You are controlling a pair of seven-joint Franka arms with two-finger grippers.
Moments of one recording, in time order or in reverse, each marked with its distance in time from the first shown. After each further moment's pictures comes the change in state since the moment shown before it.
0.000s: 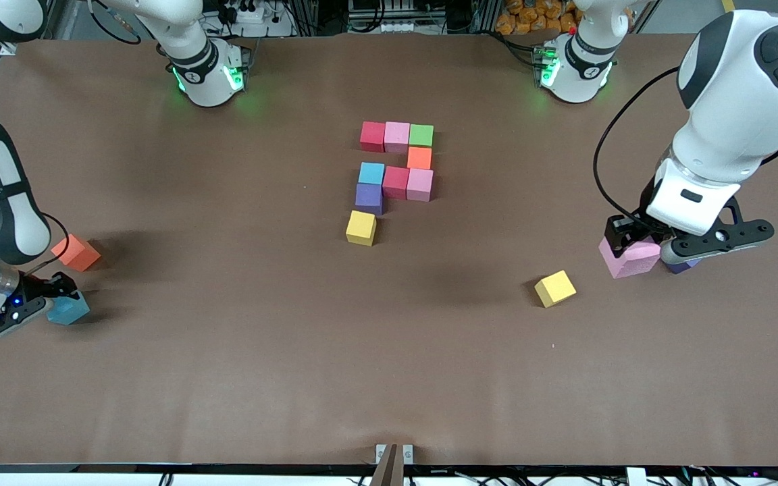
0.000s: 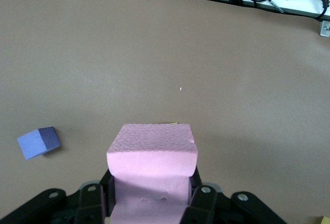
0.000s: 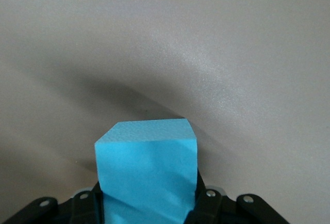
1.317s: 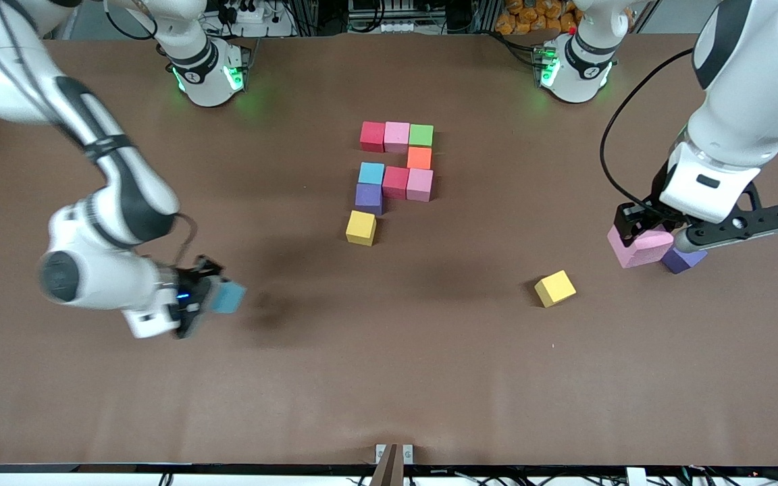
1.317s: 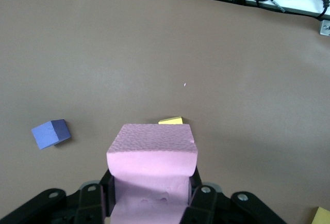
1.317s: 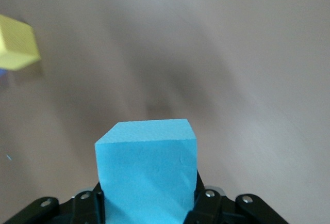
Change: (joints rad) left arm -0.001 -0.005 -0.007 0.084 0.000 -0.110 0.000; right arm 0.306 -0.058 0.457 0.065 0.002 -0.362 0.178
